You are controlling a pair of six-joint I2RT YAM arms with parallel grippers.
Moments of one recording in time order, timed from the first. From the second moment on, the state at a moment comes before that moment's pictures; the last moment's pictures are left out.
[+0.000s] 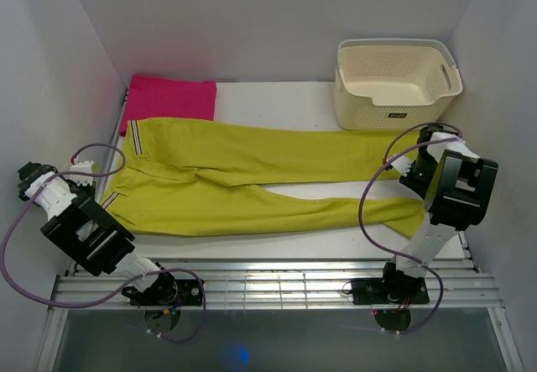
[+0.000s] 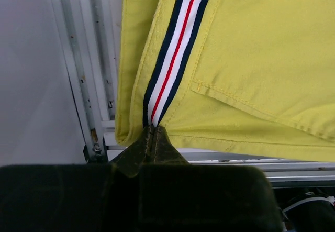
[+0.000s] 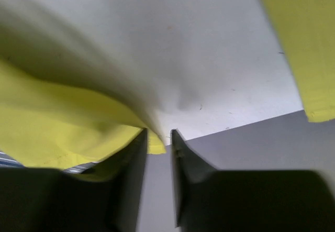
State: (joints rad) left arm 0.91 1.55 1.16 -0.97 0.28 0.89; right arm -0.29 1.83 1.22 -0.98 0.16 -1.26
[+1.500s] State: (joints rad) left arm 0.91 1.56 1.08 -0.86 0.27 0.84; right arm -0.77 1.45 0.76 -0.93 -0.06 -0.81
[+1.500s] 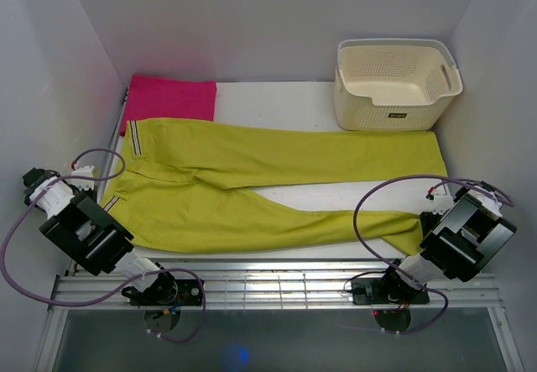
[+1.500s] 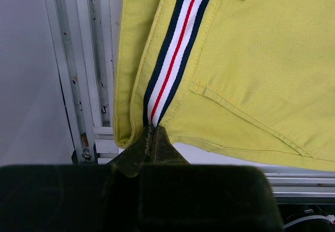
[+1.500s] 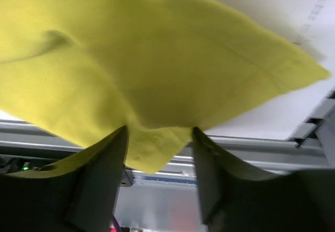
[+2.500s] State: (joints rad) left arm 0.90 1.62 1.24 -0.97 0.33 0.80; right arm -0.58 1.59 1.23 -1.05 -0.03 -1.10
